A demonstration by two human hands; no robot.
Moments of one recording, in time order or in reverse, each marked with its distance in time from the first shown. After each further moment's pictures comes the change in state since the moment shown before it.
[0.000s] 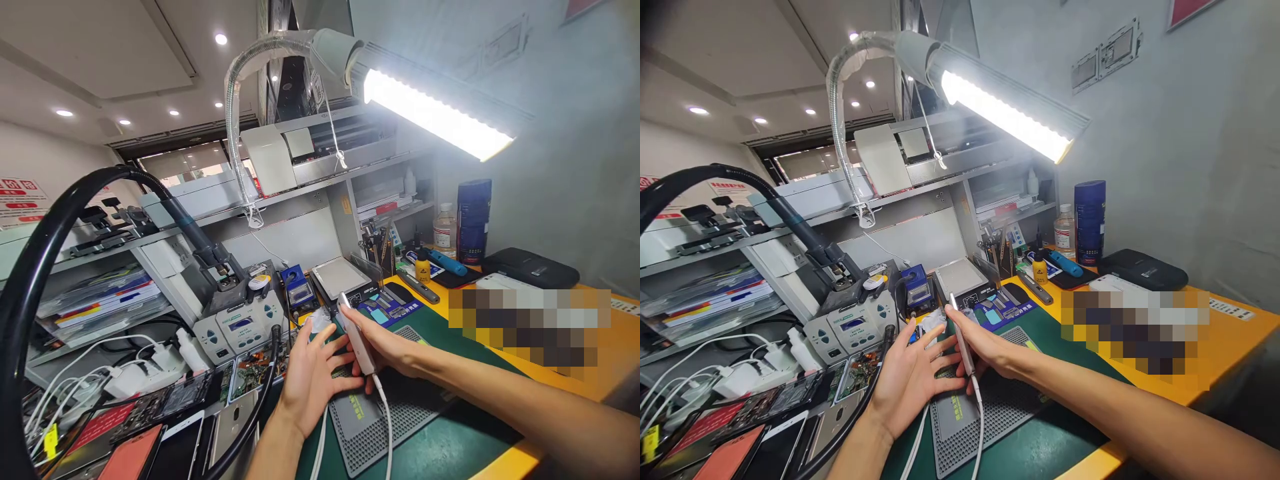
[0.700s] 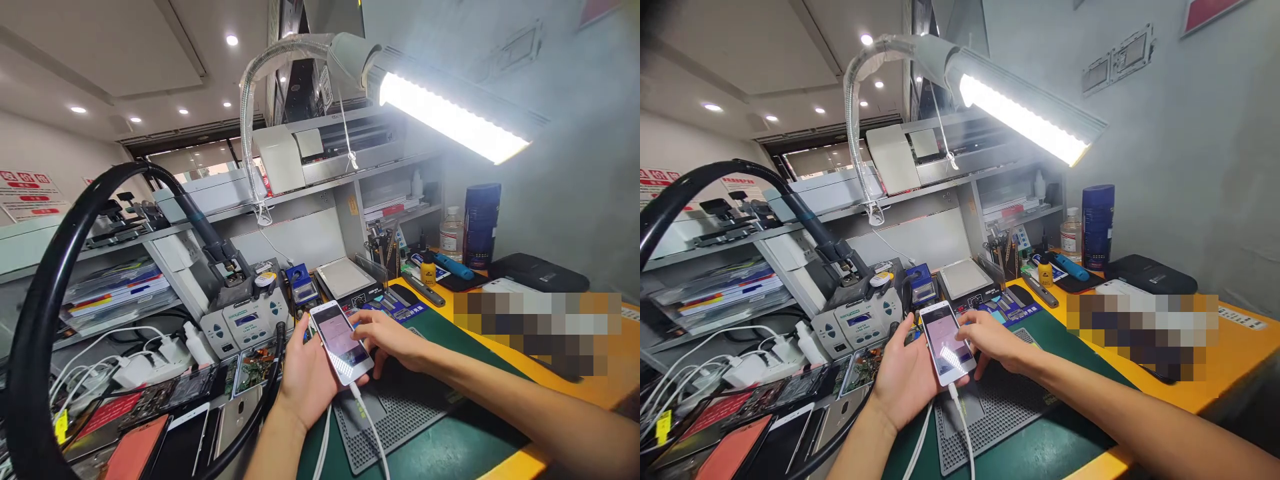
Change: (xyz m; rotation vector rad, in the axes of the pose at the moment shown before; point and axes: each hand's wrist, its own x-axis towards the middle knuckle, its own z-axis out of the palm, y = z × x) left_hand 0.001 0.005 -0.005 -0.215 -0.175 -0.024; right_hand -0.003 -0.010 -0.004 -0.175 0.205 -0.171
